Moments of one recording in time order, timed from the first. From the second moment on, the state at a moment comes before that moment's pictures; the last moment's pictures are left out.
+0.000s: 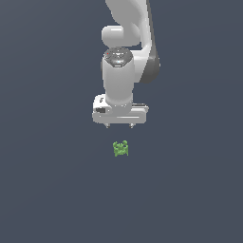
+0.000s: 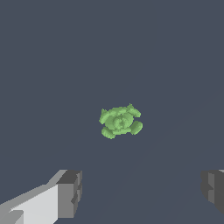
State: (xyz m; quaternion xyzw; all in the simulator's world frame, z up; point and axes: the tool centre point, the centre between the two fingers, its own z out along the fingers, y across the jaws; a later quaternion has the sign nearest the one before) arm -0.006 -0.008 0.188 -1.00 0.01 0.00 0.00
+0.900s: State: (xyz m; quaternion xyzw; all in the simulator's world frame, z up) arm 0.001 0.006 0.197 -1.00 0.01 0.00 -0.01
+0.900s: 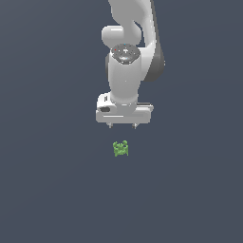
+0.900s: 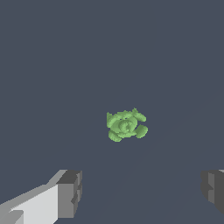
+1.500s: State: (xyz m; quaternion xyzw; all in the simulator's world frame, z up) arm 0.004 0.006 0.185 -1.00 0.09 0.00 0.00
